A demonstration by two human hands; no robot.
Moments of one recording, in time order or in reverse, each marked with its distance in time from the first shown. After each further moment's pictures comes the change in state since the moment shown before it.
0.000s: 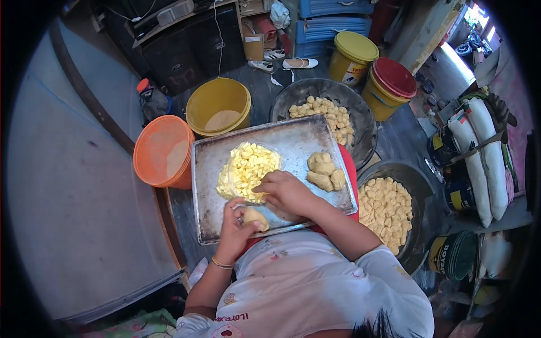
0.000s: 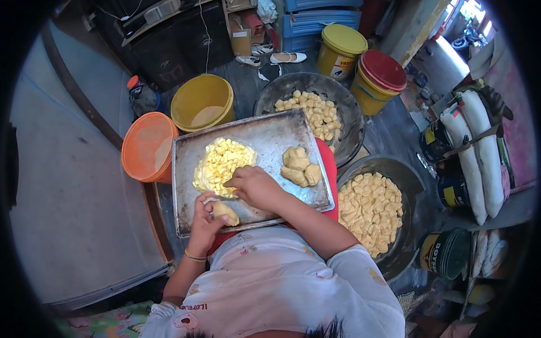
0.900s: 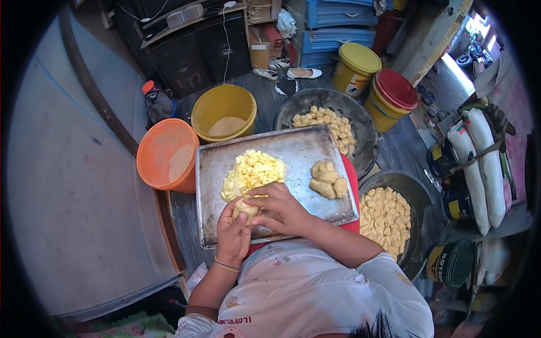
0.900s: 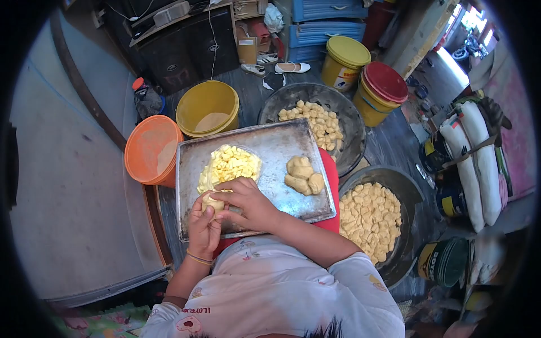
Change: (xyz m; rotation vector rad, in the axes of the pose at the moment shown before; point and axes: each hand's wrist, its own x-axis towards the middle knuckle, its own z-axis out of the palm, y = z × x) left_hand 0.010 0.014 0.001 -0.659 0.127 0.044; right_hand 0.002 -0.046 -0.001 0.160 0.300 -0.218
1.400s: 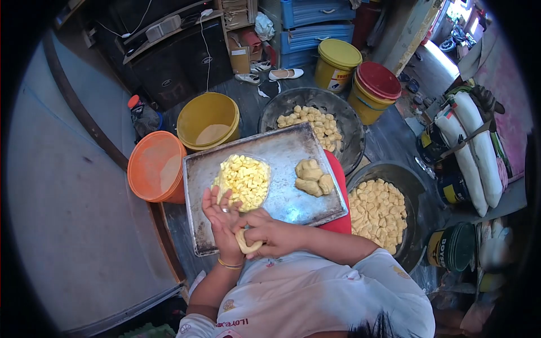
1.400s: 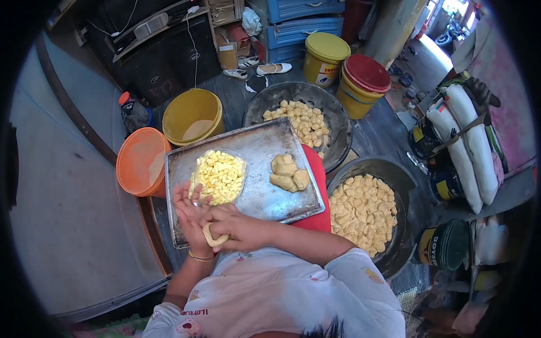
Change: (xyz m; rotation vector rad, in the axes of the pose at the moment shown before) left_hand 0.015 -0.015 0.028 0.219 -0.095 0.471; right_hand -0.022 -0.017 -0.002 0.158 -0.312 -0.128
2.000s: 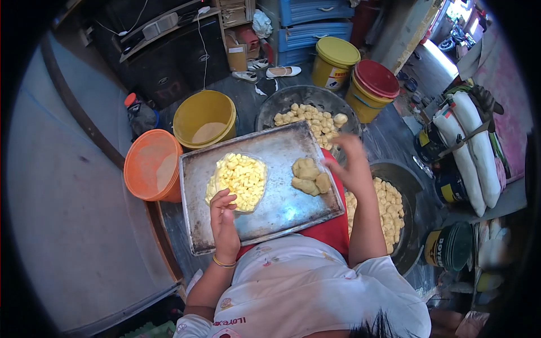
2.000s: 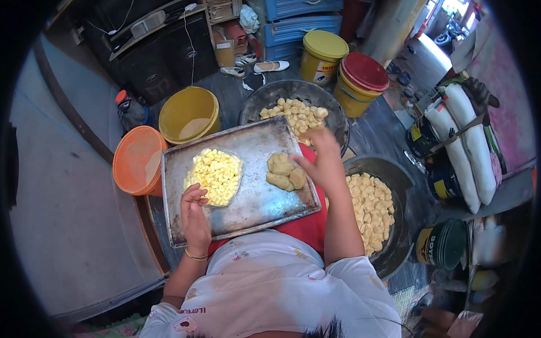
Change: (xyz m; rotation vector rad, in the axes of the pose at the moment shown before) left_hand 0.001 -0.001 -0.016 0.439 -0.138 -0.030; right_hand -0.079 0.023 -0.138 -0.745 0.633 0.590
